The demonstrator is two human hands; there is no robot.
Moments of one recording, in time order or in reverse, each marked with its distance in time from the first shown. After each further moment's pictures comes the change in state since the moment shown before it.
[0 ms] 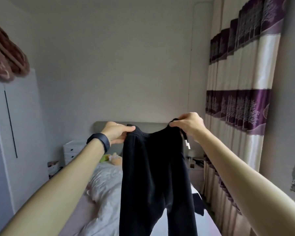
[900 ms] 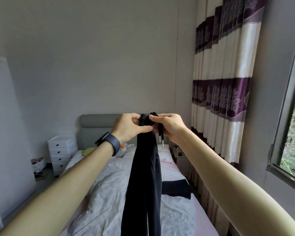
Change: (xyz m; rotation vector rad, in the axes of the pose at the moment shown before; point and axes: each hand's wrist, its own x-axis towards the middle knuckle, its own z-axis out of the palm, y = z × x) left_hand -0.007 -0.017 0.078 0.438 -0.029 0.405; right_hand -0.040 0.005 0.022 0.782 -0.237 0.180
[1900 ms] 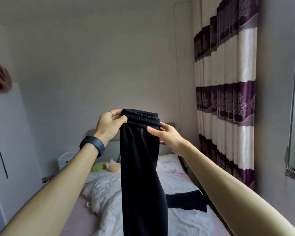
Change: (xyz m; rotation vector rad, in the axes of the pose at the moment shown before) left_hand 0.031 0.006 -0.075 -0.281 0.150 0.013; right_hand 0.023 0.014 0.008 -0.223 -0.199 -0.119
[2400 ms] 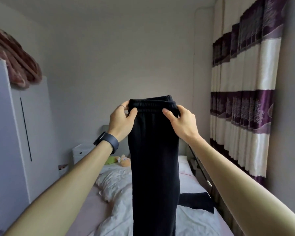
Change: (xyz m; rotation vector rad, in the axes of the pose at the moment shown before) left_hand -0.062 0.030 -0.070 0.296 0.196 0.192; right_hand -0.037 -0.072 0.067 -0.492 0.441 -0.339
